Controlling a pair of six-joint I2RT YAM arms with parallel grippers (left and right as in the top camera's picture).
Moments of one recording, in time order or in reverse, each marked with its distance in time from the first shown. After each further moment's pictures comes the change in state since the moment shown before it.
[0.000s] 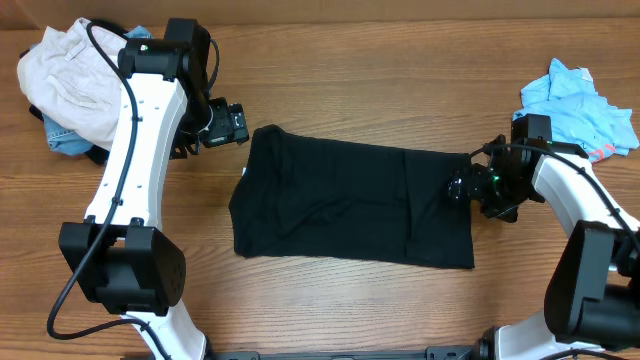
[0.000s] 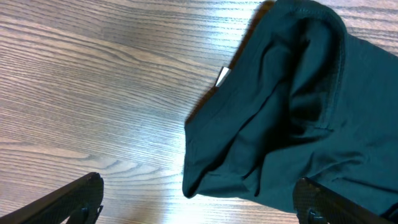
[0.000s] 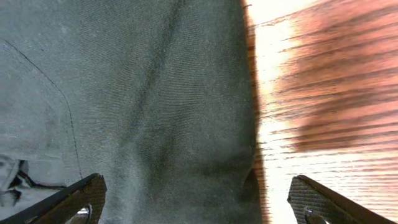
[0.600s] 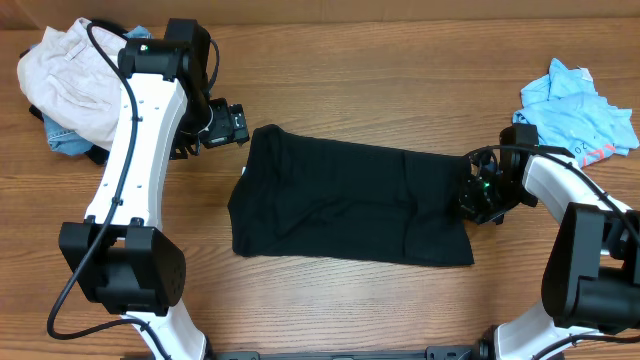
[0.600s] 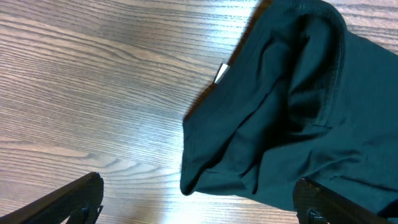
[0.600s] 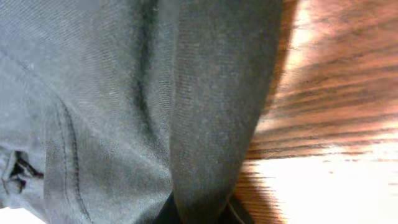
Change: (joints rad) left arm 0.000 0.000 0.000 -0.005 0.004 0.000; right arm 0.016 0.071 -0.033 0.008 -0.075 0.032
